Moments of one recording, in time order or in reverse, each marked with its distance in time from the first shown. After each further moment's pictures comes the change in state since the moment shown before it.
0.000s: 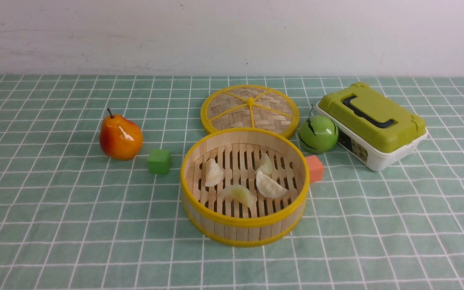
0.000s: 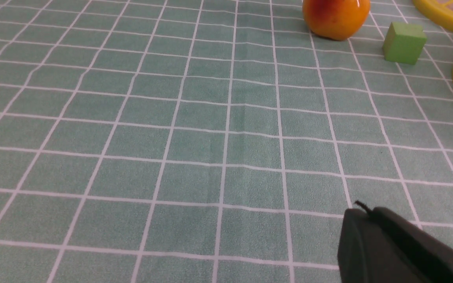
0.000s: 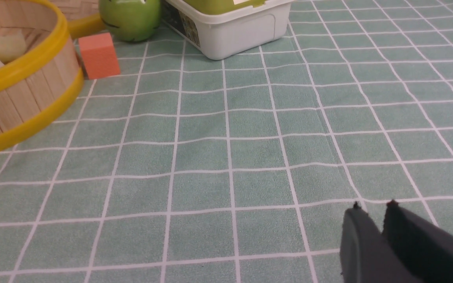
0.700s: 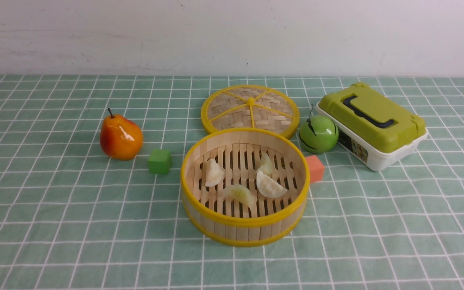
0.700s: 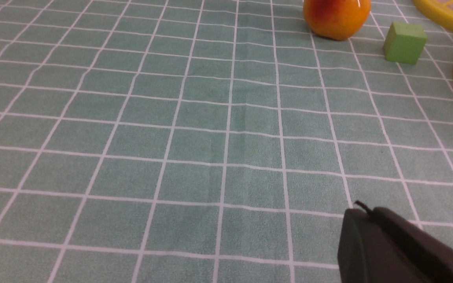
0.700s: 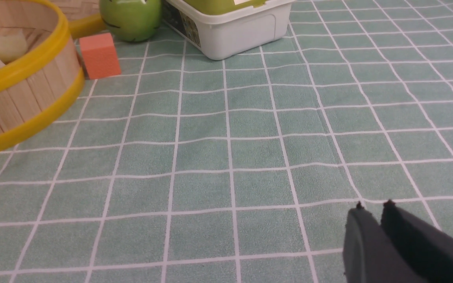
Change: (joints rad) right arm 0.000 0.000 0.000 0.000 0.000 0.000; left arm 0.000 0.000 0.000 -0.001 0.000 0.000
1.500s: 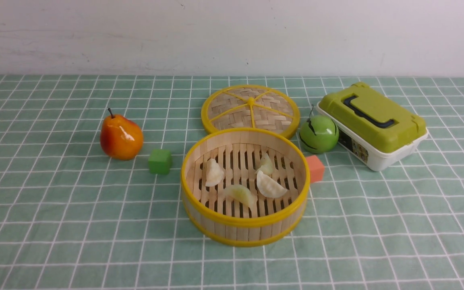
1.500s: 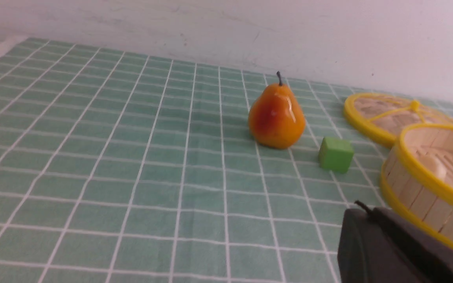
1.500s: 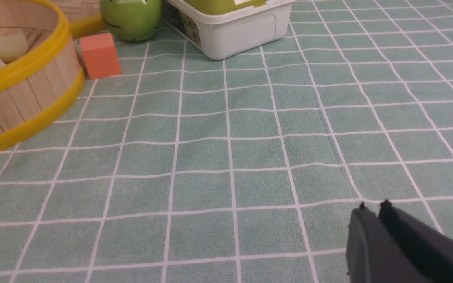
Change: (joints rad) right arm 0.000 0.000 0.000 0.000 0.000 0.000; left arm -0.084 0.023 -0.031 0.043 -0.213 -0.130
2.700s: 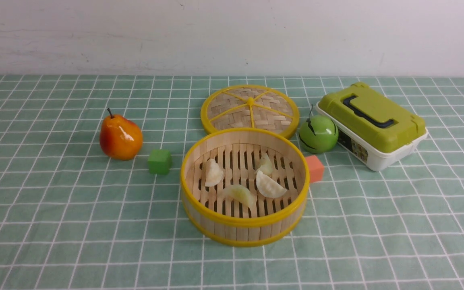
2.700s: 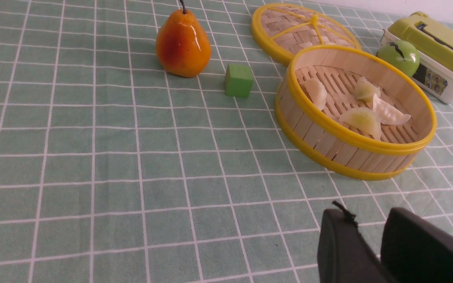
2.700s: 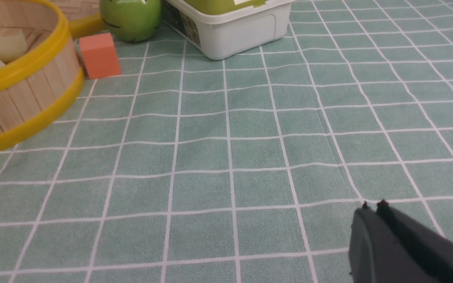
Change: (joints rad) right arm 0.000 0.000 0.000 0.000 0.000 0.000; left arm -0.438 0.106 -0.490 0.160 0.644 -0.234
